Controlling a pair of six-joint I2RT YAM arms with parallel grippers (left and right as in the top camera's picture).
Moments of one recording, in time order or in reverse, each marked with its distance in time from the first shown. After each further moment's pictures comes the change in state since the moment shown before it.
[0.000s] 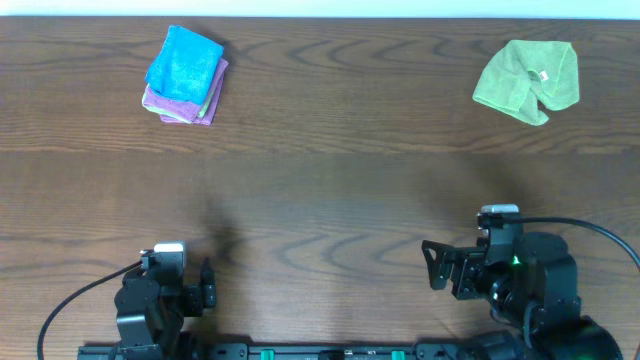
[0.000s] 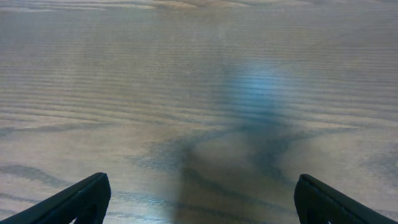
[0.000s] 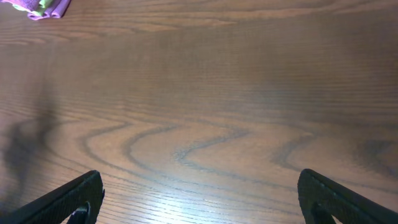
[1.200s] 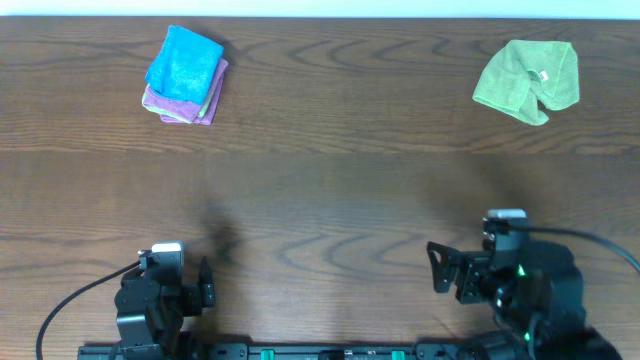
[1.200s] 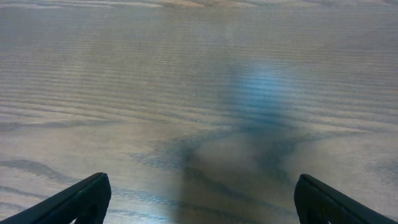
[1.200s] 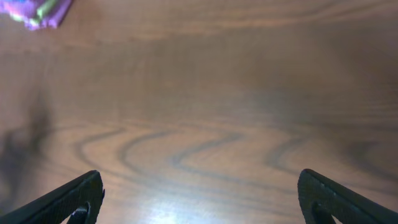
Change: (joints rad) left arm 0.000 0.000 -0.002 0.002 -0.021 -0.016; right arm -0.005 -0.067 -0.010 -0.009 0.042 0.000
